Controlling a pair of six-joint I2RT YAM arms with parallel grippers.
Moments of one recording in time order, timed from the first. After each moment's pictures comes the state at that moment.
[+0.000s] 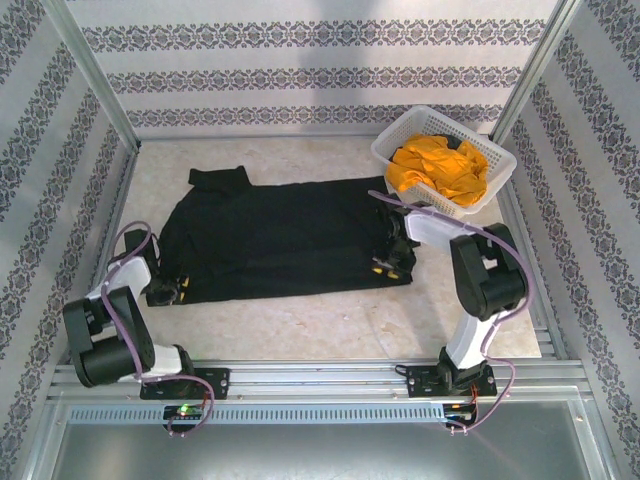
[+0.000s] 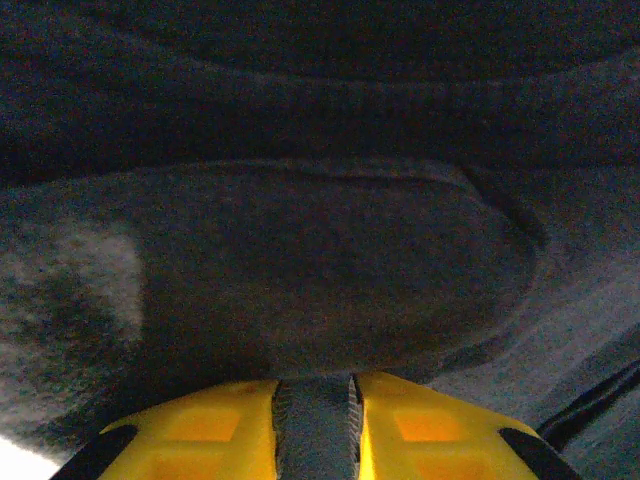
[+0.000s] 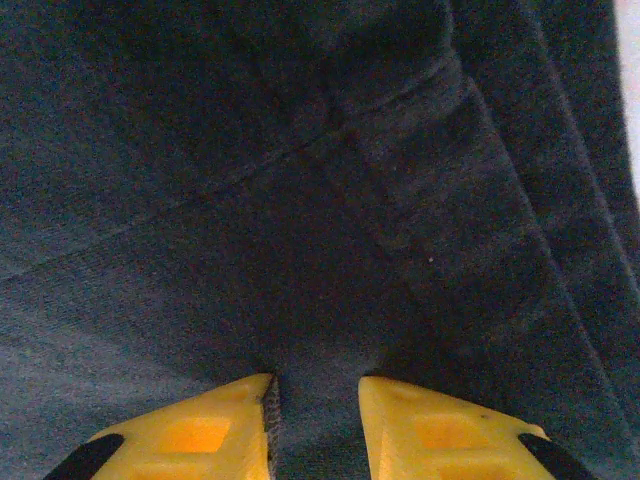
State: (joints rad) left arm 0.40 1.34 0.62 -0.65 0.21 -1.00; right arm 0.34 1.76 1.05 -0.86 -0.14 0.74
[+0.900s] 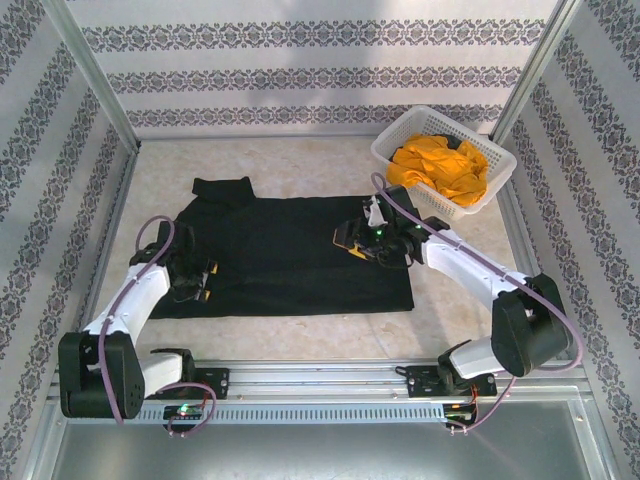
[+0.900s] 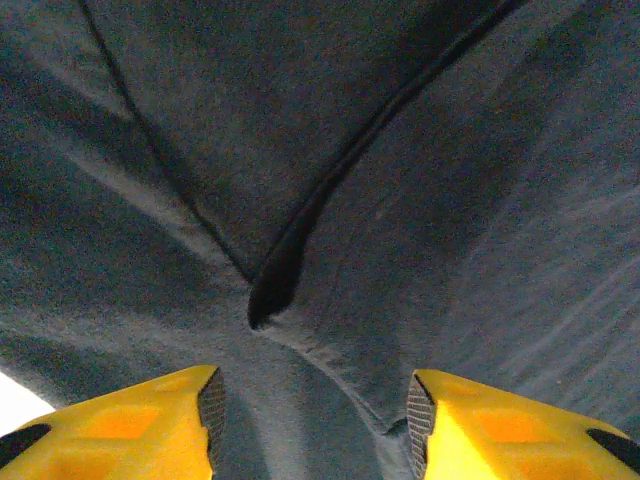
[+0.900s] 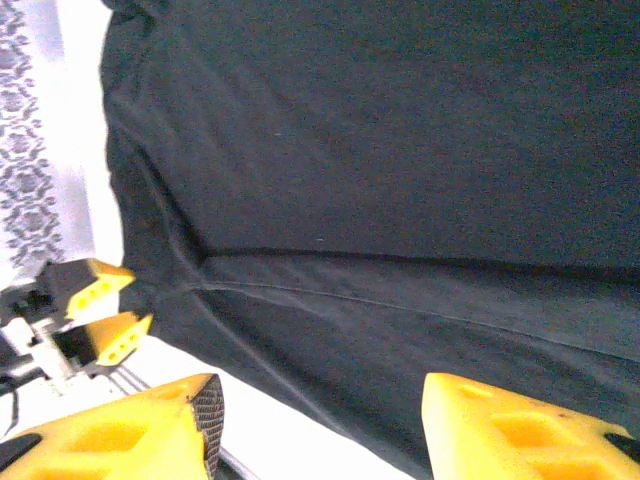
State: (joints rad) left arm 0.03 1.18 0.67 -0.75 0.21 -1.33; right arm 0.45 1.43 0.96 -0.41 -0.52 0.81
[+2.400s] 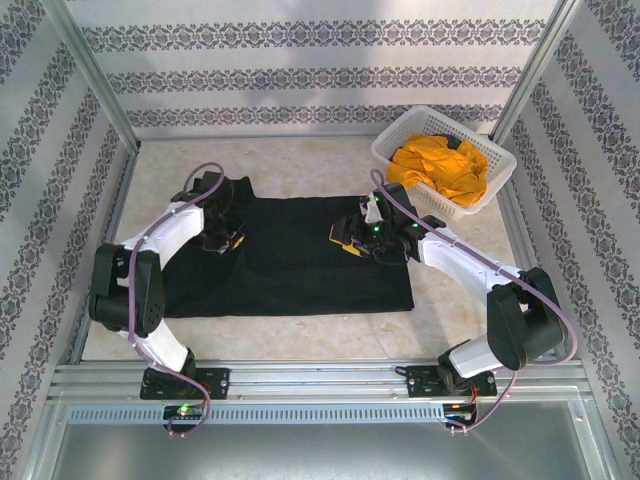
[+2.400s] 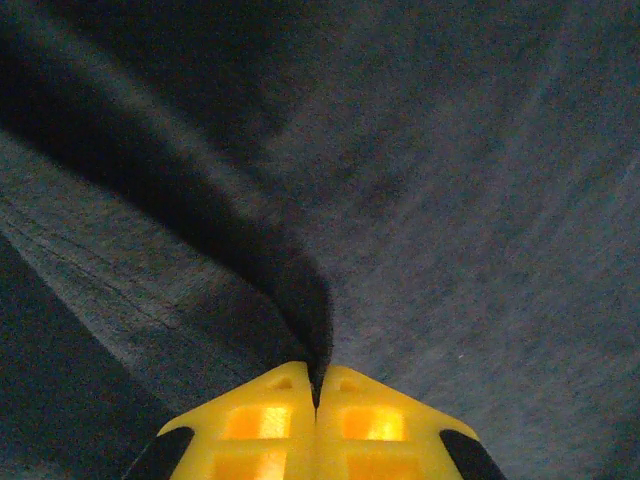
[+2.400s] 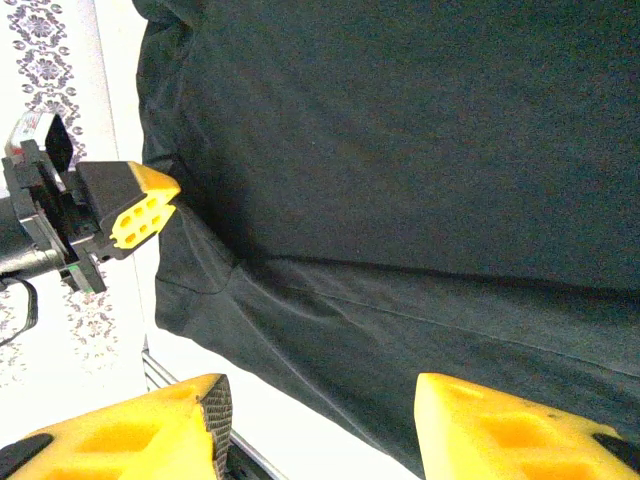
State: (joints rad) left arm -0.16 1.69 1.19 -0.79 0.14 -1.04; right arm 0.45 1.47 0.96 -0.34 -0.56 0.87
